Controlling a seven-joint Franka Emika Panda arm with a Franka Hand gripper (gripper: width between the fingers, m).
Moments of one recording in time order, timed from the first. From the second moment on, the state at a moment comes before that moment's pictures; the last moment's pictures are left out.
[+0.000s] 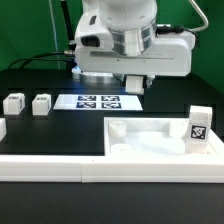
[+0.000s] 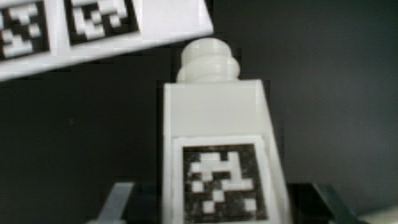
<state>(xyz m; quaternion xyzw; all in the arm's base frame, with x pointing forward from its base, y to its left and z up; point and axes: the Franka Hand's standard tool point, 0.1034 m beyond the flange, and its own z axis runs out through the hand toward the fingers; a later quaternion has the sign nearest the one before) 0.475 0.035 0.084 -0.97 0.12 0.22 0.06</state>
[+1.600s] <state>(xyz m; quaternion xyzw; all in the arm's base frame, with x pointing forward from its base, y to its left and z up) 0.614 -0.002 0.104 -0.95 0.11 -0.29 -0.01</state>
